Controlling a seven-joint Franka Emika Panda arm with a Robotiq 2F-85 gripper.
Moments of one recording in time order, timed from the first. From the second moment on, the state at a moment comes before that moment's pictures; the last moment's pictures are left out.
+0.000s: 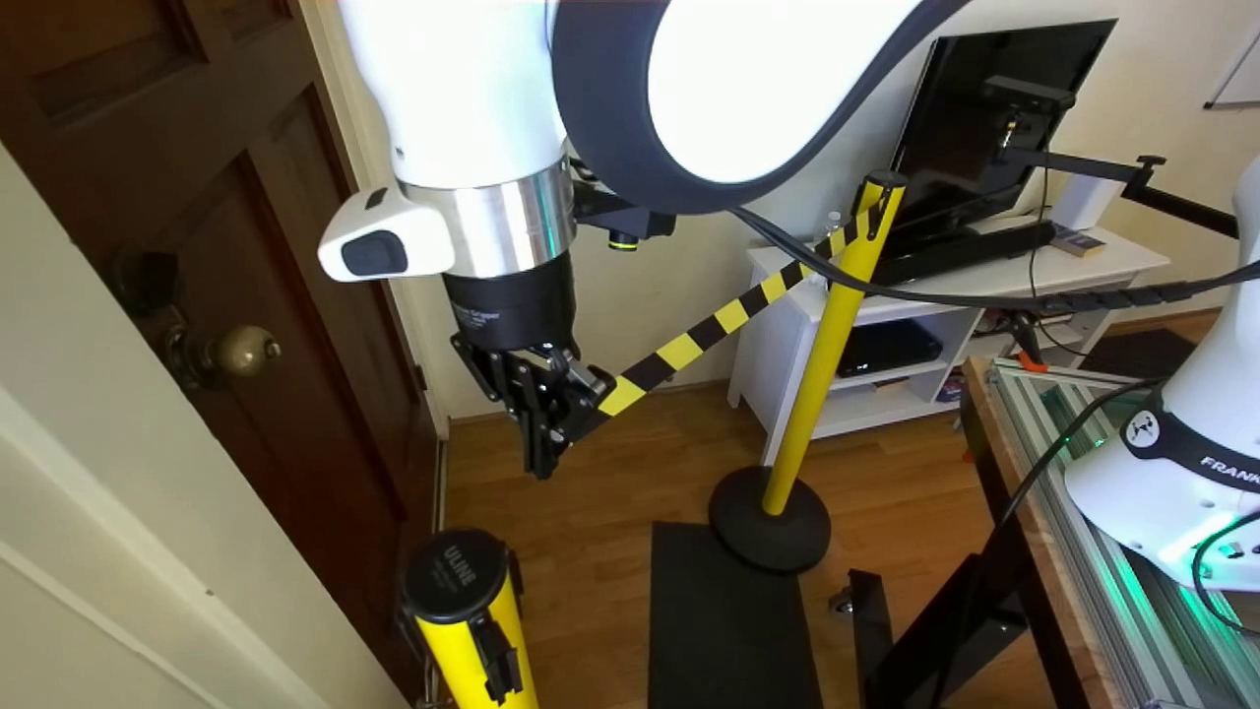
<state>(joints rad) 0.15 0.41 0.23 -1.72 -0.15 2.07 -0.77</state>
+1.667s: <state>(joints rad) 0.29 0.64 0.23 -1.36 -0.29 1.85 -0.61</state>
